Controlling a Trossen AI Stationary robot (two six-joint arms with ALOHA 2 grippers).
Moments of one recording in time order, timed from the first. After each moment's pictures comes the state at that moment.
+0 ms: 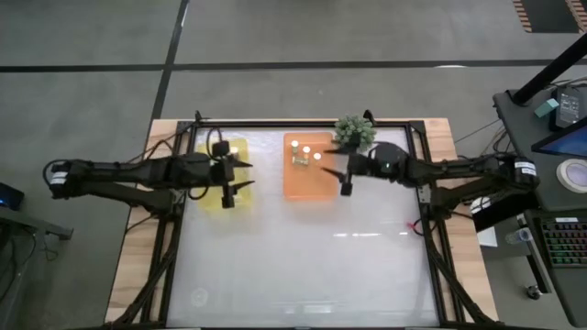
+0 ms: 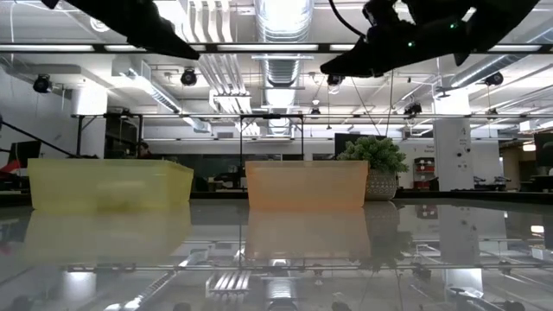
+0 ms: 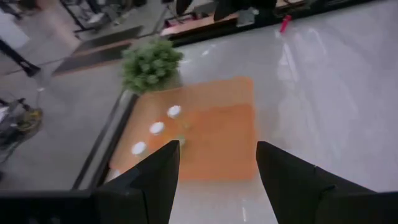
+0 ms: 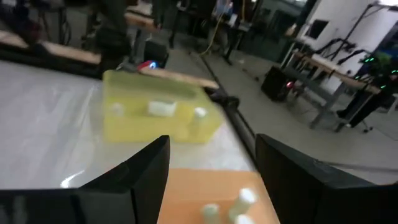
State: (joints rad) left arm 0.02 0.85 0.73 -0.29 -0.24 0.23; right arm -0.19 1.22 0.59 0.50 0.03 -0.34
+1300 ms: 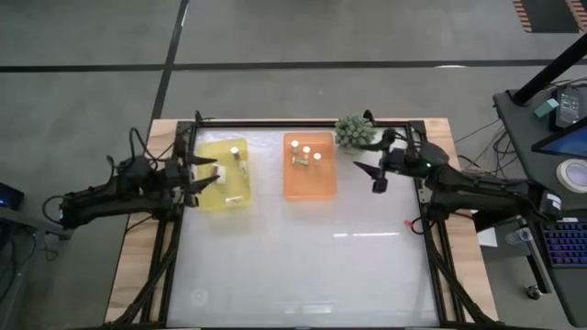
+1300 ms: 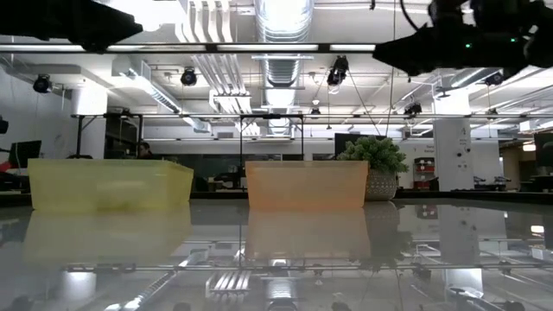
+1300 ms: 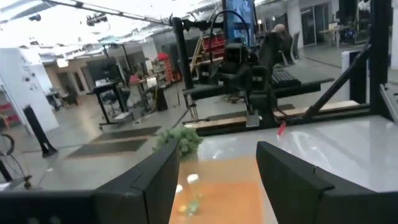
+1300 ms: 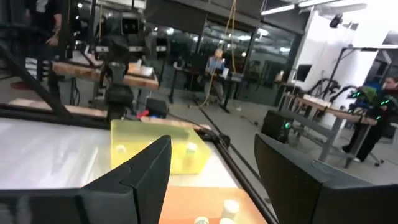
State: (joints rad) left arm 0.19 0.19 0.38 -0.16 -0.03 0.24; right arm -0.44 0.80 0.29 0.62 -0.27 -0.24
